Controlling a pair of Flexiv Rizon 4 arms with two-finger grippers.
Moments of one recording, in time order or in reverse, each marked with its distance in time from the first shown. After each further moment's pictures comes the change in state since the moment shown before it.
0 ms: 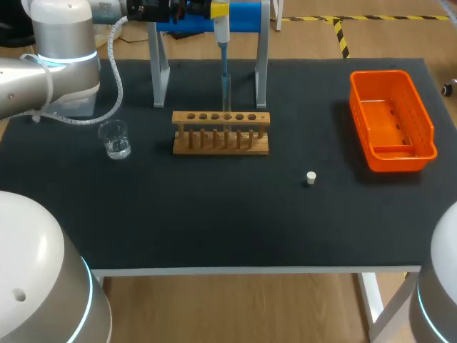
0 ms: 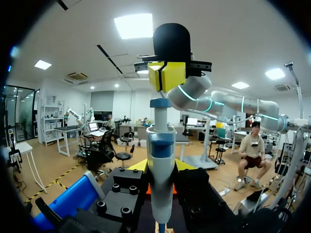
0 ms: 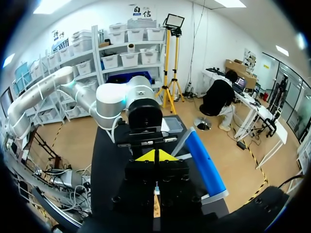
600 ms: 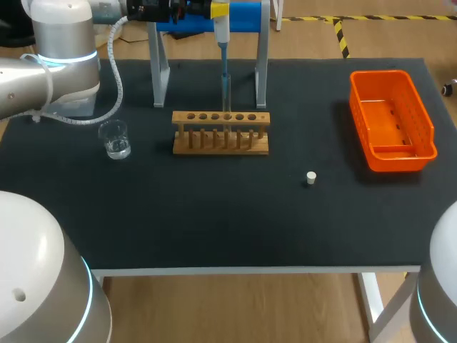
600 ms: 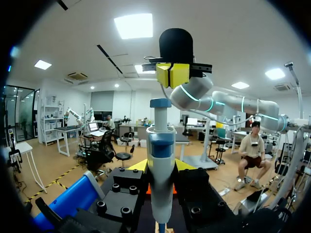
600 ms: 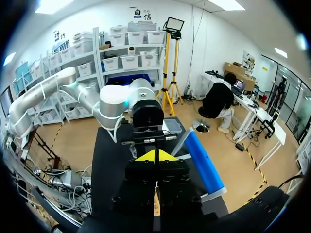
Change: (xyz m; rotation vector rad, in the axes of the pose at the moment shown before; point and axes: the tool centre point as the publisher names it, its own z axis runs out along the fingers) left arm 0.000 0.000 0.000 0.000 0.000 0.000; right arm 0.004 -0.001 -0.017 -0.026 -0.010 -0.006
